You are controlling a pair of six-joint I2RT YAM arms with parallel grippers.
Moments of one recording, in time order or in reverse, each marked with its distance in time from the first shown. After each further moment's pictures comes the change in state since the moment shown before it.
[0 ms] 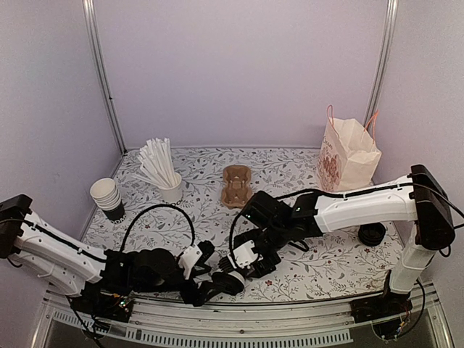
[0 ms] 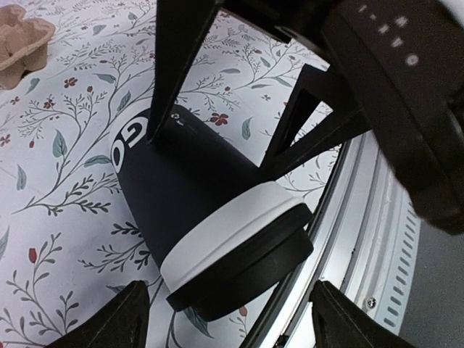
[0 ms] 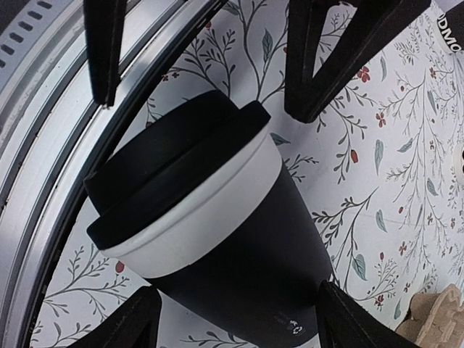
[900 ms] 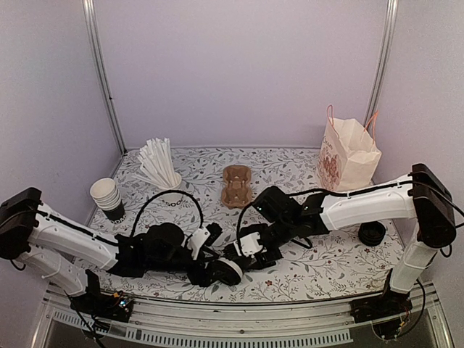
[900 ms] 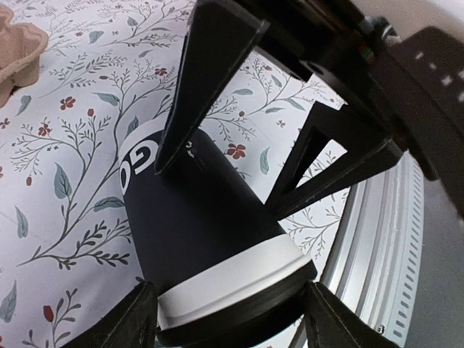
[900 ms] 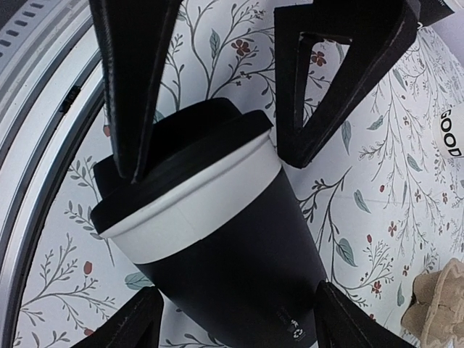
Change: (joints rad) left arm 0.220 0.124 0.091 0.043 0.239 0.086; right arm -0.082 -0.023 -0.104 0.177 -0.087 0.068
